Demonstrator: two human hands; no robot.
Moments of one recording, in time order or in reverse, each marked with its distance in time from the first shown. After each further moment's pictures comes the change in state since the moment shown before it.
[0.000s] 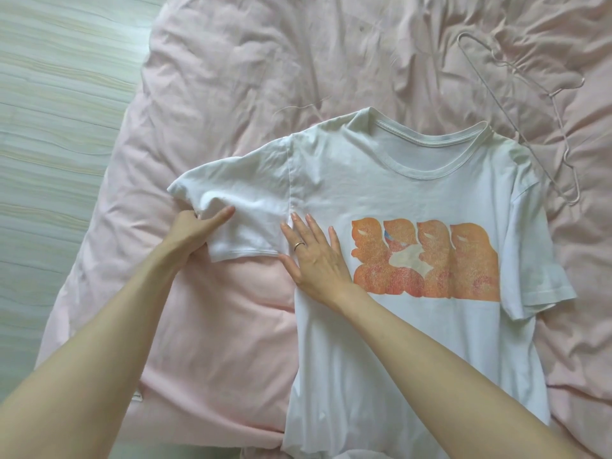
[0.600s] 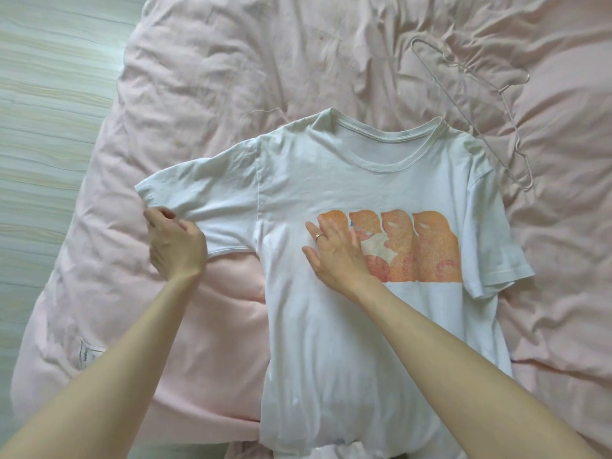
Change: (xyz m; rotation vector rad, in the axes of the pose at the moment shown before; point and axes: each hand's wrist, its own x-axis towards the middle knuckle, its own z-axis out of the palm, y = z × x) left_hand -0.057 0.001 0.048 0.304 0.695 0.213; right_hand -0.040 0.056 -0.021 -0.004 -0.005 0.172
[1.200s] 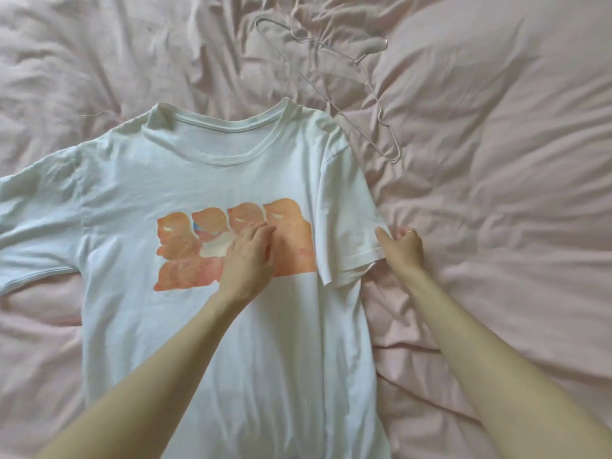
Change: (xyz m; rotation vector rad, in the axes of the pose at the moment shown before) left_hand -0.244 0.142 0.156 0.131 -0.686 0.716; right_hand -0.094 0.323 -0.046 0.849 0.402 0.866
